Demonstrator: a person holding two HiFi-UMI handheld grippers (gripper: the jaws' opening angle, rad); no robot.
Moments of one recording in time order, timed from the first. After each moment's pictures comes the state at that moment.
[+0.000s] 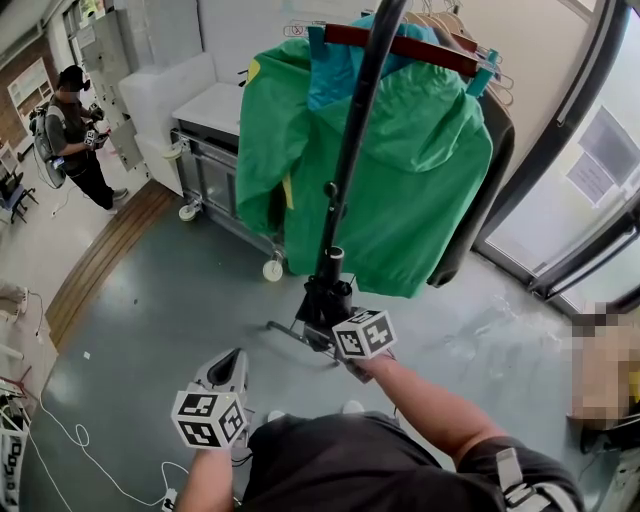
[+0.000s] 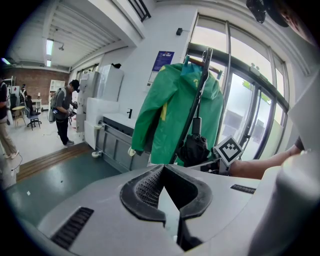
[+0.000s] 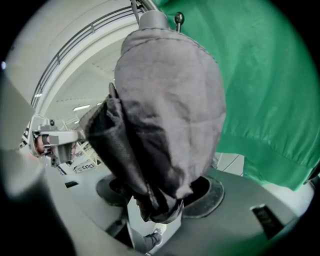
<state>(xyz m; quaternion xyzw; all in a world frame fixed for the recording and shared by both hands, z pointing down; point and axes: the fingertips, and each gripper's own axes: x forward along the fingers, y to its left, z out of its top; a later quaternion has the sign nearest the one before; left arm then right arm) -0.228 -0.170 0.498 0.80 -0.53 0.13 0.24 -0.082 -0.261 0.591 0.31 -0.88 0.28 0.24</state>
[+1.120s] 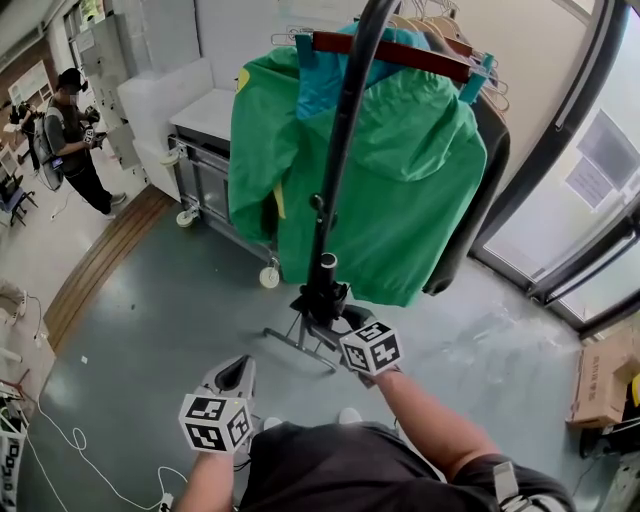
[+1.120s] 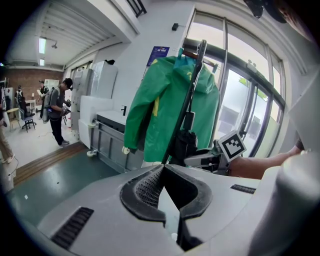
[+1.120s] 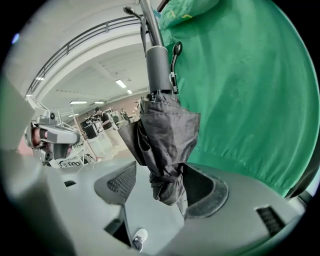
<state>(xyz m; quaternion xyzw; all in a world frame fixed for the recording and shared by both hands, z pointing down) -0.195 -0.178 0.505 0.81 -0.51 0.15 0.24 -0.044 -0.277 0.568 0.36 -0.89 0.19 0.22</state>
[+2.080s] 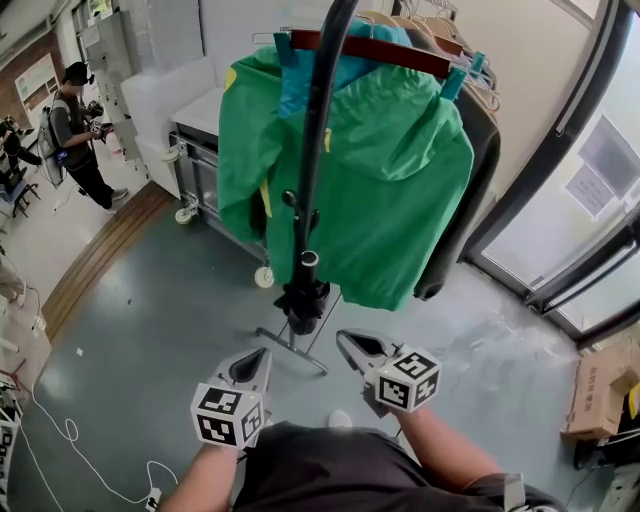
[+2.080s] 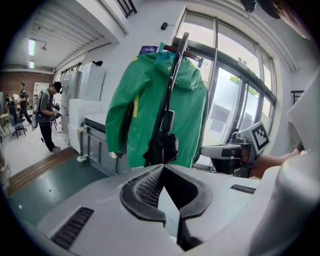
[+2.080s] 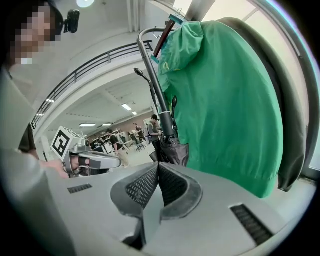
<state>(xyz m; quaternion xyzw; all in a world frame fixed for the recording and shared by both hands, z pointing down) -0.119 -0.186 0.493 0.84 -0.48 0.15 0.22 0.014 -0.216 0.484 0.35 -0.91 0.20 0.09</state>
